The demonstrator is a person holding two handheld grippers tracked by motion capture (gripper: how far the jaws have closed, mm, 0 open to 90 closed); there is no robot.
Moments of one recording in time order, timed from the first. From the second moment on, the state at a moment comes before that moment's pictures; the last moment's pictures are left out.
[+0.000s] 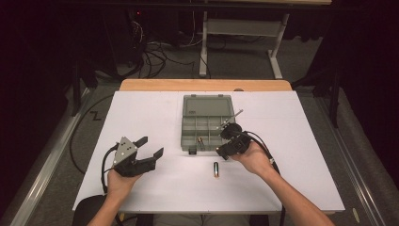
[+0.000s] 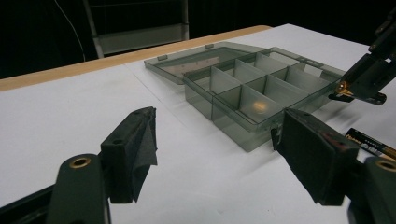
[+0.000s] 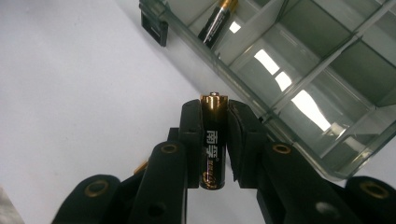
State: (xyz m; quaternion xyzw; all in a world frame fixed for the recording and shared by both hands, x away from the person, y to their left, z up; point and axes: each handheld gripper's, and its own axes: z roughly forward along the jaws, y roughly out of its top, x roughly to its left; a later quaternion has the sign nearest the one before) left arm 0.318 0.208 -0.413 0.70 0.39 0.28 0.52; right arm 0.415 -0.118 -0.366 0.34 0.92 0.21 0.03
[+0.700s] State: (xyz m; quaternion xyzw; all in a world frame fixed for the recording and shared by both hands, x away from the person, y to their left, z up) left arm 0.314 0.210 -0.412 0.70 0.39 0.27 0.53; right arm 0.434 -0.100 -0.357 0.33 0.92 0.22 0.03
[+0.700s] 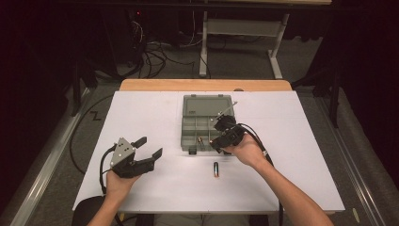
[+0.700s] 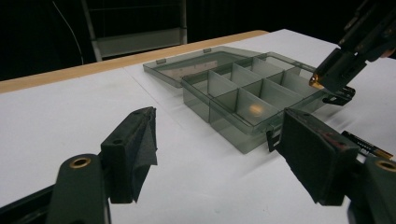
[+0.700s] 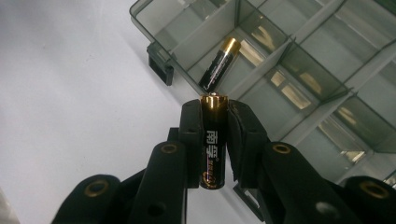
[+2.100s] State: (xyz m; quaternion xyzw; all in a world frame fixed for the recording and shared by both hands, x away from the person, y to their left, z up) left arm 0.311 0.217 -0.415 0.69 0.41 0.26 0.53; right arm 0.465 -0.068 -0.362 0.34 0.91 0.23 0.04
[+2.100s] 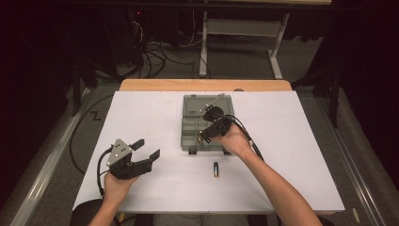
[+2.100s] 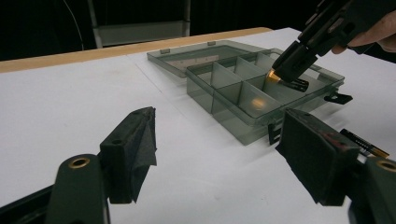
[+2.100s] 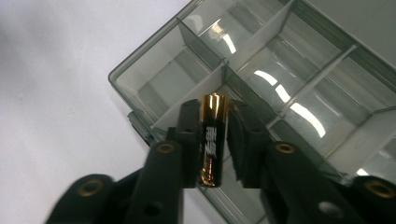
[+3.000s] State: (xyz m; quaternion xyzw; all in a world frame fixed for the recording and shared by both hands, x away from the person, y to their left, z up) left arm 0.318 0.210 -0.415 0.70 0.40 0.26 0.53; right arm 0.429 -0.127 -0.362 0.35 0.90 0.25 0.04
